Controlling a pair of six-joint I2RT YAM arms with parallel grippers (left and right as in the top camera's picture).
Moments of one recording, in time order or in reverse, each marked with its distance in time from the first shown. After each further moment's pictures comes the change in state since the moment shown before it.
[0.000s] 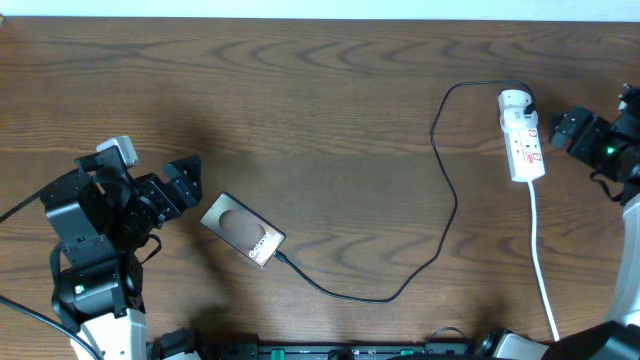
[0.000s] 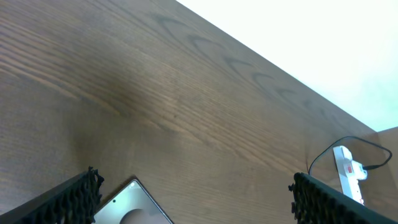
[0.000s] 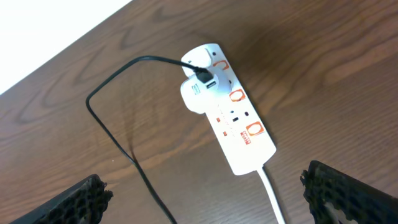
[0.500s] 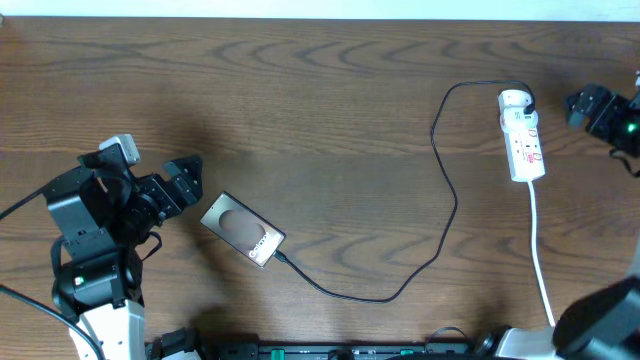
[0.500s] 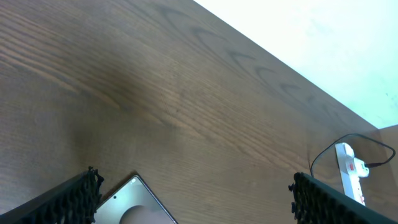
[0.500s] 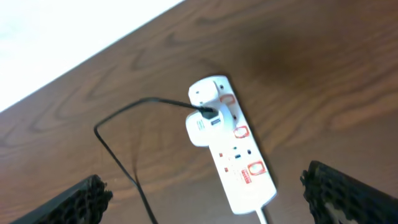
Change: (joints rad) left arm 0.000 0.036 0.000 0.000 0.005 0.003; right arm -0.044 0.176 0.187 -0.008 -0.104 -0.072
